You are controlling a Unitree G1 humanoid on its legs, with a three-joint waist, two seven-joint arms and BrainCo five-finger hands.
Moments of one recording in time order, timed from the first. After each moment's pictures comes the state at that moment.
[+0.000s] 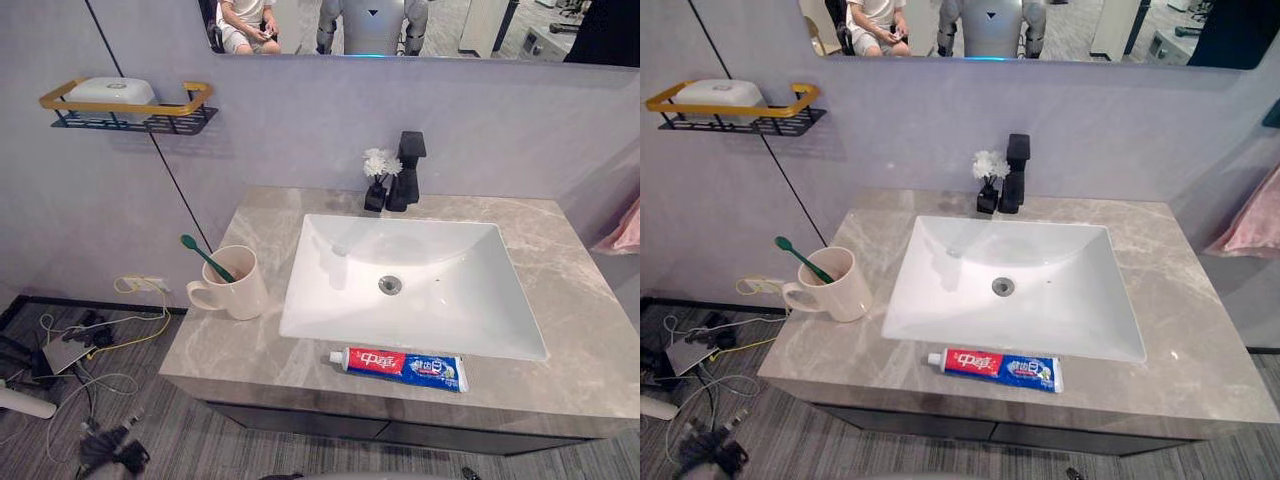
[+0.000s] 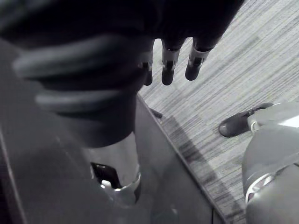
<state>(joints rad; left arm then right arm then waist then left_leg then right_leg) 0.14 0.26 0.63 0.34 -0.25 -0.14 0.21 0.21 -0.03 -0.54 1.05 0.23 -0.09 -0.08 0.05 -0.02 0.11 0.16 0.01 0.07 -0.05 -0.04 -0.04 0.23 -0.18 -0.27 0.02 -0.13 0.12</state>
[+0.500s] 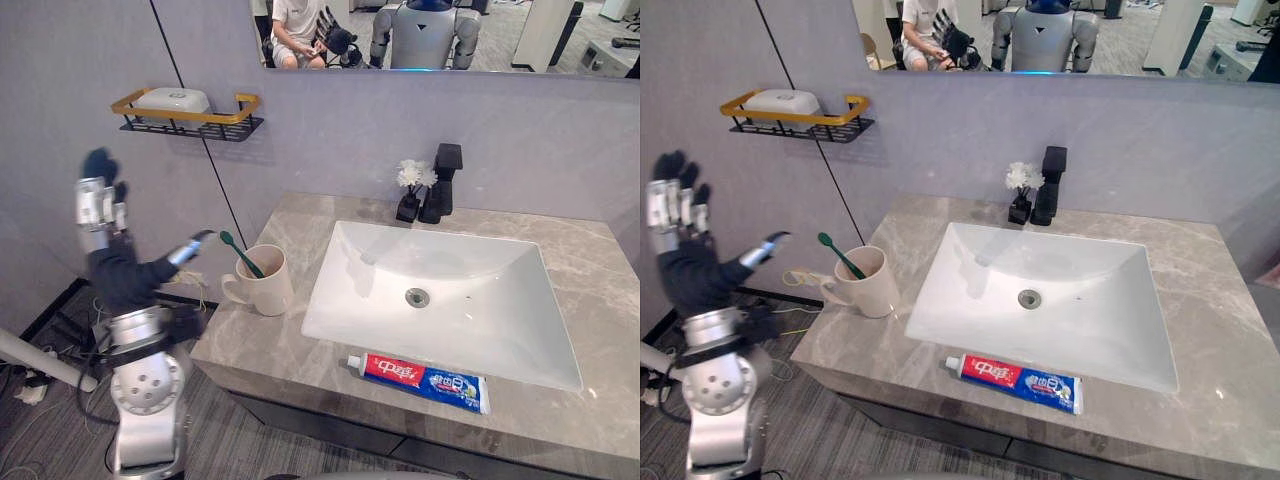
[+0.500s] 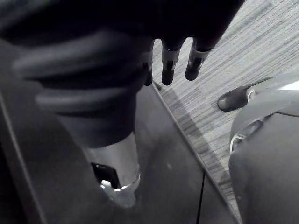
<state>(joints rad) 0.13 0.18 0.04 -0.59 0.11 -0.24 0.28 0.23 -0.03 -0.54 1.08 0.27 -0.08 -0.04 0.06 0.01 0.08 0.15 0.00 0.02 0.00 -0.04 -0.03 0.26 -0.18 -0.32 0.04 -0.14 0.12</state>
